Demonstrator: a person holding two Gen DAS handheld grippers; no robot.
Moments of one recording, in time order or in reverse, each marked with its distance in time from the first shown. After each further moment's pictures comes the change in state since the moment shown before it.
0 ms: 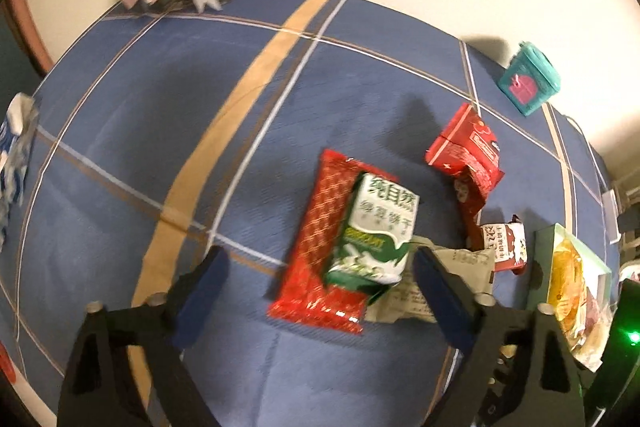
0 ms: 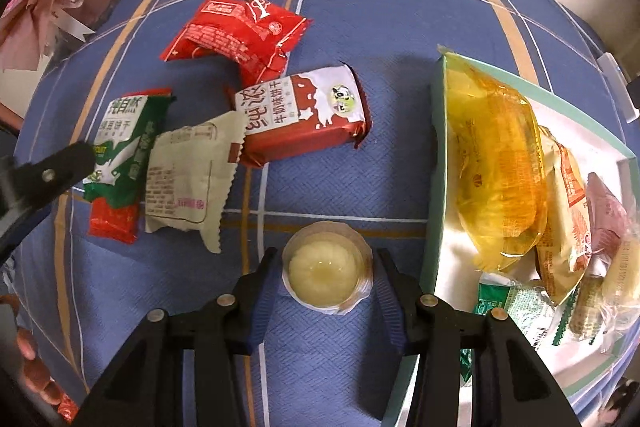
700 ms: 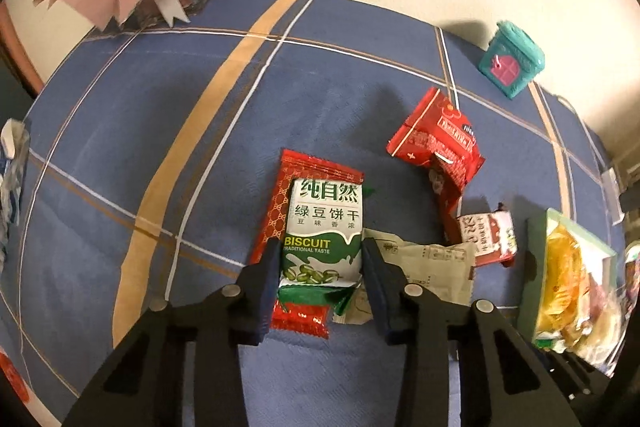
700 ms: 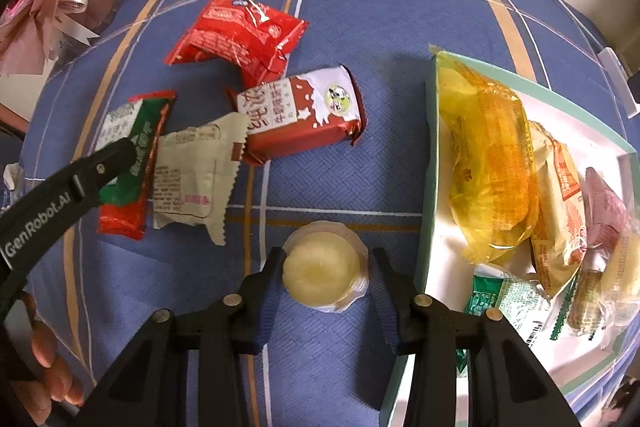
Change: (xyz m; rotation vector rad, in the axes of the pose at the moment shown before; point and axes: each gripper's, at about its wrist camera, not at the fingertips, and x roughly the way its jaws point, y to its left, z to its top) left arm 0.003 -0.022 -0.005 0.039 0.001 -0.001; right arm -0.014 0.000 -0.009 0.013 -0.002 0.016
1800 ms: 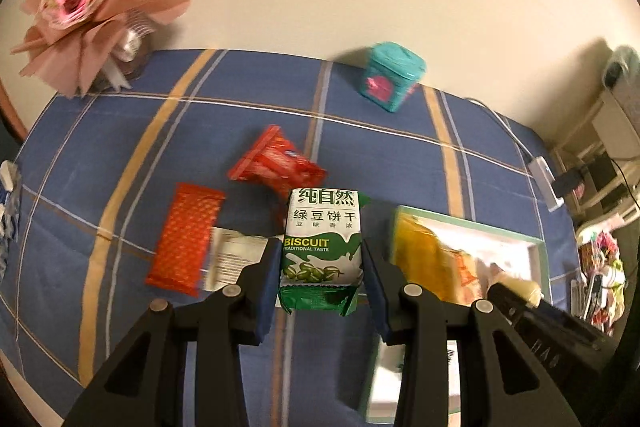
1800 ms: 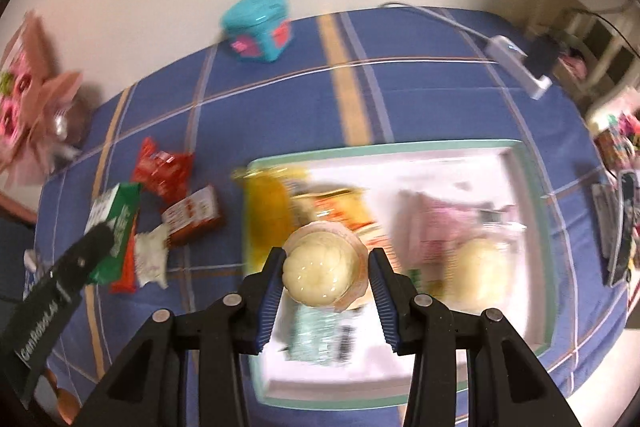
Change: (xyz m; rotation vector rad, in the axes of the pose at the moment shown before) left arm -0.080 -0.116 -0.023 0.113 -0.110 -0.107; right arm -0.105 -0.123 -0.007 0.232 -0.173 -0.030
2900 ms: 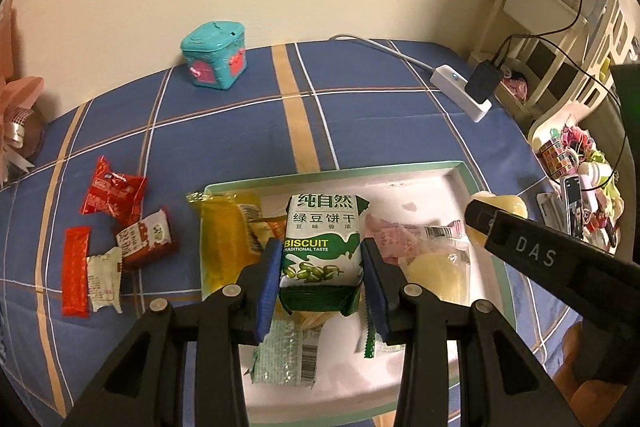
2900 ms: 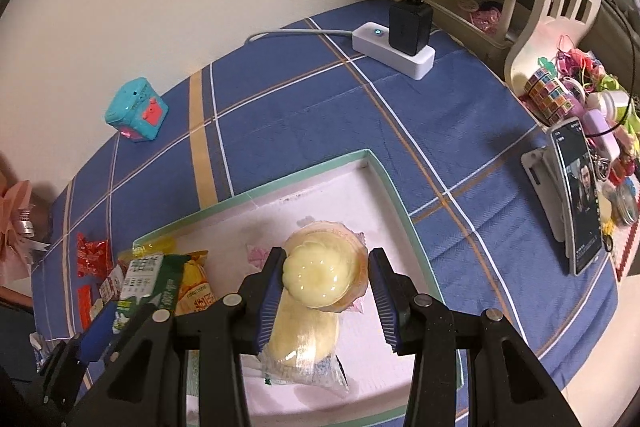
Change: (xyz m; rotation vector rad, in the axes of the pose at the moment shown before) left arm 0.024 -0.162 -0.035 0.344 0.052 -0.099; right arm -0.003 -0.144 0.016 0.235 -0.067 -0.037
